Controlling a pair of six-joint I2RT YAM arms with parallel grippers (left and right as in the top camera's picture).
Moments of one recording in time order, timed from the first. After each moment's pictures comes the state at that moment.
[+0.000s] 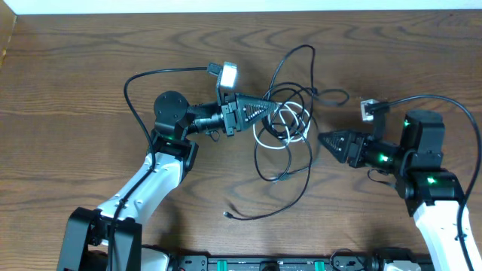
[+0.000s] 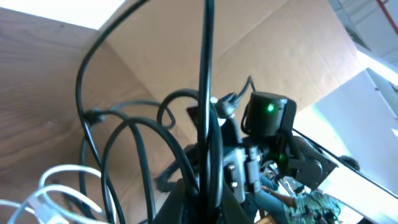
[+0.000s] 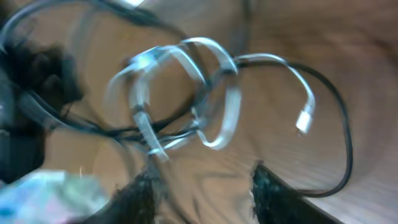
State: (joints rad) left arm -0.28 1.49 0.73 0.93 1.14 -1.03; right arm 0.01 1.03 0.70 -0.40 -0.89 0.39
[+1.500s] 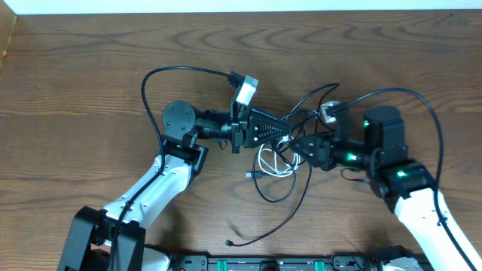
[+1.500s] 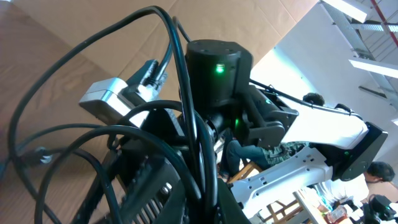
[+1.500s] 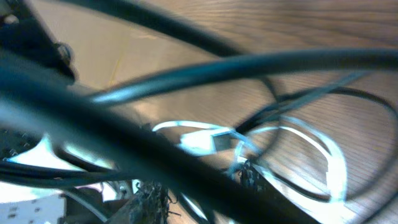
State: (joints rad) left arm -0.37 1.49 0.73 1.08 1.29 -1.03; right arm 0.23 1.11 0.71 -0.30 -0.79 0.41
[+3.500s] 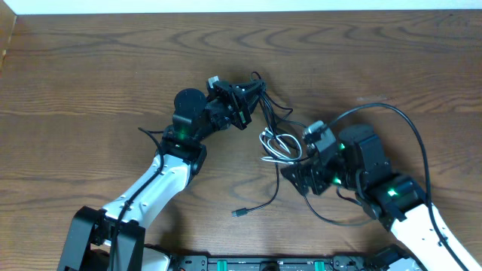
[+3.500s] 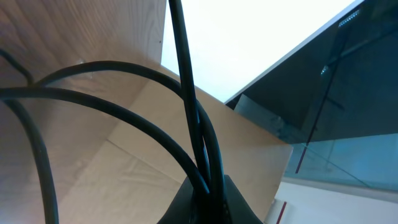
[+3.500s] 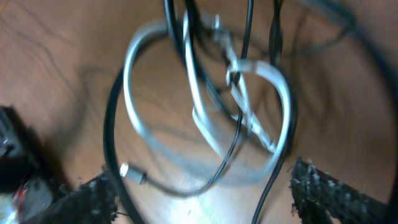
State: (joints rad) left arm -0.36 1.49 0.73 0.64 0.55 -2.09; right arm 0.48 1.04 0.71 -0.46 -0.41 0.11
